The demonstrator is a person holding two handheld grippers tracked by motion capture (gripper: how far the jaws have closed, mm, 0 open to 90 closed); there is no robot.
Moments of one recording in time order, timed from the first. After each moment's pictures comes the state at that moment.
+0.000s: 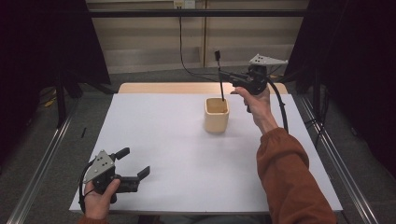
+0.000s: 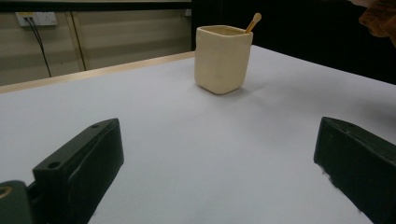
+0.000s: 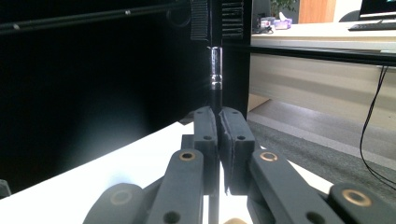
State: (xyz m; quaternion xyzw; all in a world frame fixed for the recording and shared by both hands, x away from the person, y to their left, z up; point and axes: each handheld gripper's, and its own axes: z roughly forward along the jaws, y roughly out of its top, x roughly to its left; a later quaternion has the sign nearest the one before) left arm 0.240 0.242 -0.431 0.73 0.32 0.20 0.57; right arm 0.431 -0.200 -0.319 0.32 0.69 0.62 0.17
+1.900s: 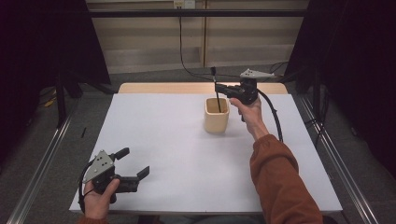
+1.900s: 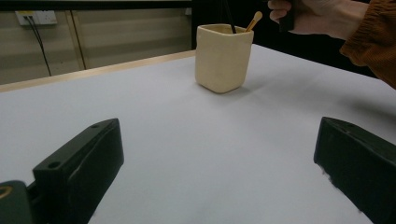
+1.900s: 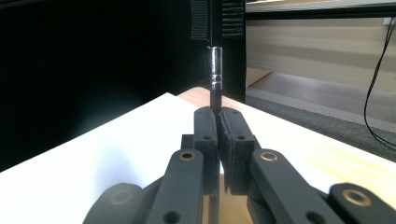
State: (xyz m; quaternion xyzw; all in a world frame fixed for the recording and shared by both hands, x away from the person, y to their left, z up) left arm 0.242 0.243 -0.431 0.73 0.32 0.20 0.57; right arm 0.452 -0.196 -0.382 0.35 0.70 0.60 0.14
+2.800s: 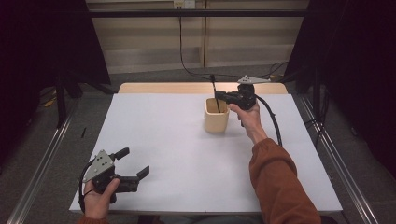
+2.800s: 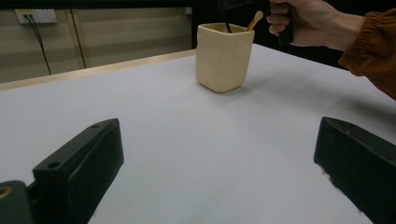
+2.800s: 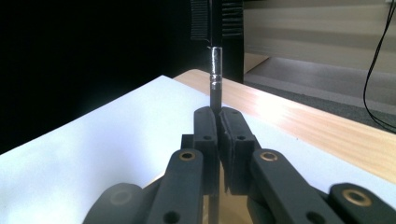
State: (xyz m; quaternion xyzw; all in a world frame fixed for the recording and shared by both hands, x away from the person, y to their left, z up) left arm 0.242 0.242 -0.432 0.73 0.32 0.19 0.57; right arm 0.452 -0.196 -0.406 0.37 0.72 0.58 0.13
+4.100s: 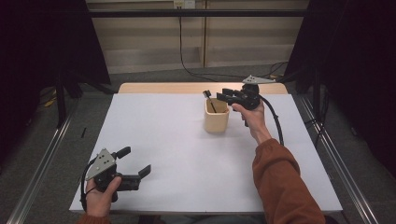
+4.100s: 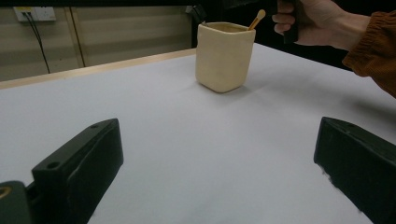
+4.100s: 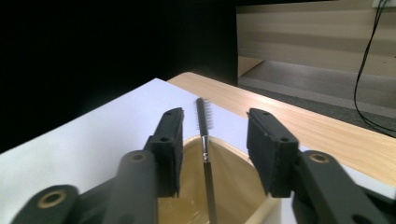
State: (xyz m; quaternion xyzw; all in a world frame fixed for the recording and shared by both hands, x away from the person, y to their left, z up) left arm 0.247 0.239 -0.433 0.73 0.32 0.19 0.57; right arm 0.449 -0.208 -0.404 0.37 0.71 0.58 0.14
